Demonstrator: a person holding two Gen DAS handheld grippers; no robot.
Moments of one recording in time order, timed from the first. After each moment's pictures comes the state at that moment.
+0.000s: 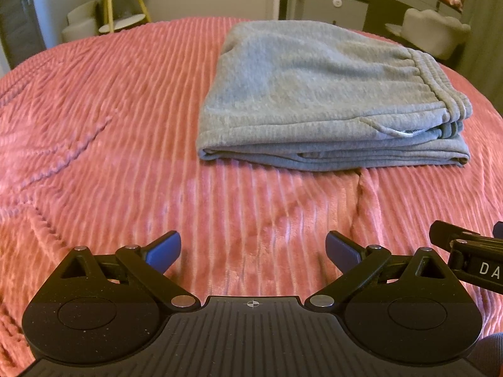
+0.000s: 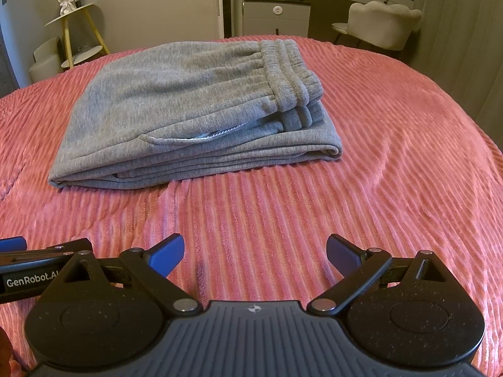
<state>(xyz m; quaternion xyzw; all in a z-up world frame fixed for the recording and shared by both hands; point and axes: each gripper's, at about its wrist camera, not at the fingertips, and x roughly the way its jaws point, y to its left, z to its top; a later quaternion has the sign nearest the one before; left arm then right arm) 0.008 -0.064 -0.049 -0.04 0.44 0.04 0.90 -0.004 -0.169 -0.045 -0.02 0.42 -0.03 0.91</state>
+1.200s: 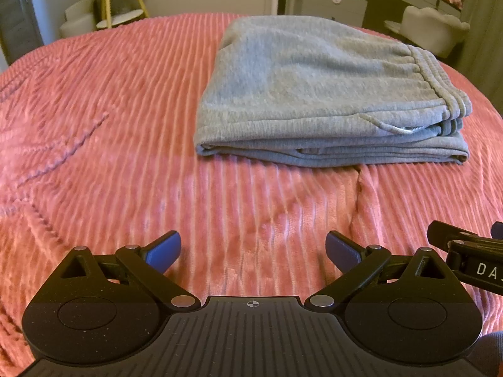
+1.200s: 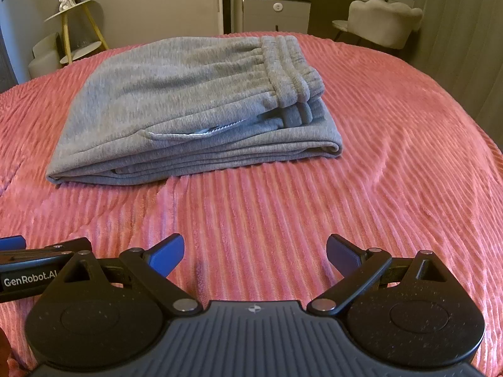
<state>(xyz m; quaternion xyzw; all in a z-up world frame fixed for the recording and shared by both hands) 0.009 -0.063 -0.051 -0.04 0.45 0.04 0.89 -0.004 -0.169 -0.047 -0.02 0.42 -0.03 0.90</state>
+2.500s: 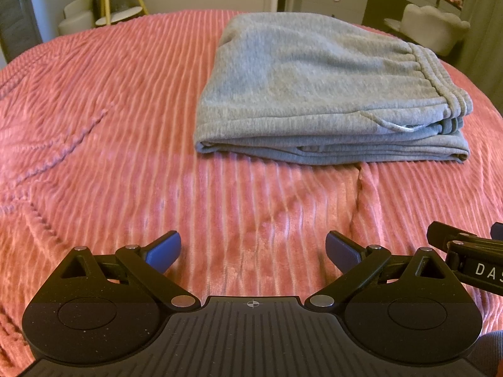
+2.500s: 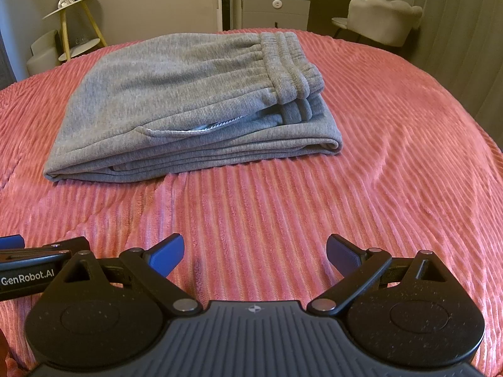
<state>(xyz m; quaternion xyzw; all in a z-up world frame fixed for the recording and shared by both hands) 0.010 -0.061 -0.053 -0.04 0.45 0.03 0.89 -0.003 -0.172 -0.048 -0.03 0.43 -0.03 0.90</state>
